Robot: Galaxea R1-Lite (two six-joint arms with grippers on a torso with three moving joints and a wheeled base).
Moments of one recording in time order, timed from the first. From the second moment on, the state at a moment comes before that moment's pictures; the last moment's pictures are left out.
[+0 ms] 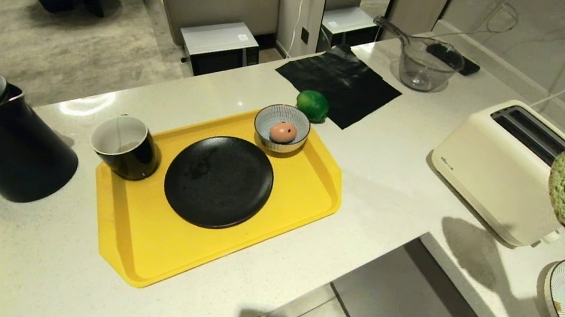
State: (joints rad) left arm 0.00 0.00 0.00 0.01 0.00 0.01; right arm -0.27 0.74 -0.94 0.34 0.46 -0.06
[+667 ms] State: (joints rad) left arm 0.00 0.00 0.00 0.01 0.00 0.01; right arm -0.27 0.95 -0.95 -0.05 0.30 -0.29
